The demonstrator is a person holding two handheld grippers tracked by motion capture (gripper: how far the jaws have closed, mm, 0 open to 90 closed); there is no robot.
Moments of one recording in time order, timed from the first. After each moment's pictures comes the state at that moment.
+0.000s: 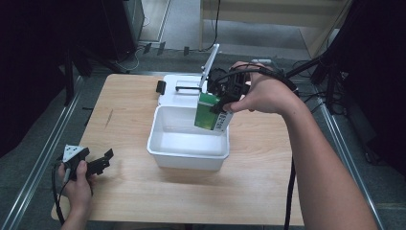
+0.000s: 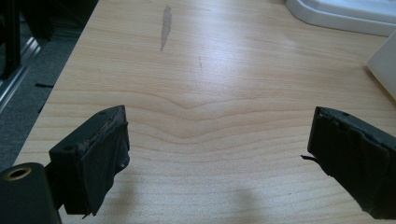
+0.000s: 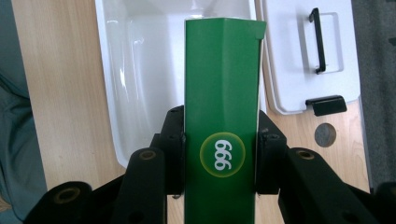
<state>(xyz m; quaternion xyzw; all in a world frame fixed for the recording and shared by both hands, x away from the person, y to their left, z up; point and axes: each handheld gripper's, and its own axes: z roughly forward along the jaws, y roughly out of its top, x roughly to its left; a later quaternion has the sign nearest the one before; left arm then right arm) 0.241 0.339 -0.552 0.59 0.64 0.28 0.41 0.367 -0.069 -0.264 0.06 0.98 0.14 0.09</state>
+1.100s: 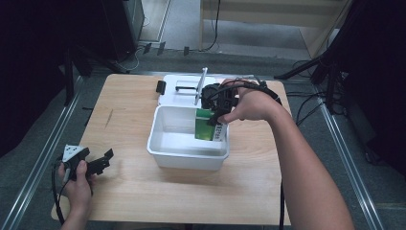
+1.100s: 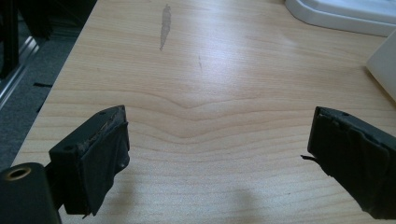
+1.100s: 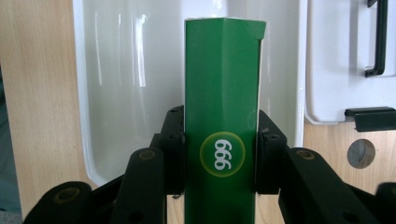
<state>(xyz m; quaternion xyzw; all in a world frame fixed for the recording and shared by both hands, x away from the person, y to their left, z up) 0.241 0.340 -0.552 0.59 0.64 0.28 0.41 0.387 -0.059 -0.330 0.00 0.99 0.11 0.06</state>
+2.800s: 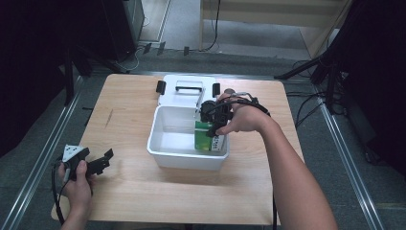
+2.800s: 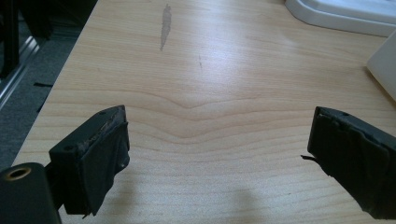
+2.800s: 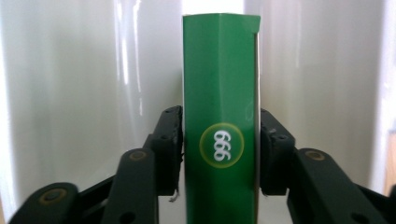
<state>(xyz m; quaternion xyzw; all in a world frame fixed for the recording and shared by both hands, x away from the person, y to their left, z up) 0.241 0.340 -0.552 0.59 0.64 0.28 0.41 0.396 -0.060 -0.396 0.03 0.99 0.11 0.06</state>
